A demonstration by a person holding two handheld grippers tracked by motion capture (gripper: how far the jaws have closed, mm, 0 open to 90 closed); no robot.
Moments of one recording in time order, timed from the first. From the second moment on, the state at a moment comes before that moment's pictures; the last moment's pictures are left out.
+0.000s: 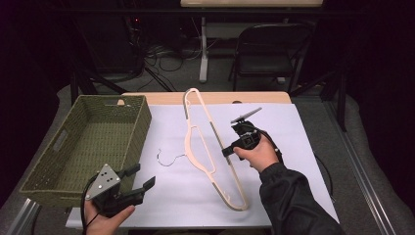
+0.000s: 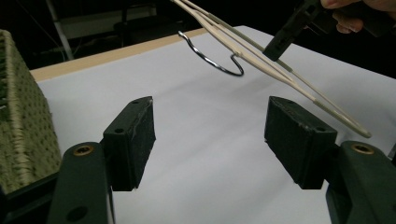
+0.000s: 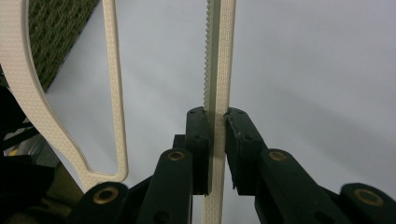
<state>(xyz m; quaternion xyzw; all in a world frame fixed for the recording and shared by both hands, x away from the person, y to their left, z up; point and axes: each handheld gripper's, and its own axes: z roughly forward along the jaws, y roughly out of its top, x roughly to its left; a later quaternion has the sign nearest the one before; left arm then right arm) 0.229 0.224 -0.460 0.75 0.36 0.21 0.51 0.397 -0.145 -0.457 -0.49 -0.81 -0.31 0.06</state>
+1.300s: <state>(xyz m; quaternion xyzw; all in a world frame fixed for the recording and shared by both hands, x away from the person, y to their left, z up) 0.273 0.126 -0.502 0.74 0.37 0.09 0.56 0.395 -0.132 -0.463 -0.50 -0.79 -0.35 0.06</state>
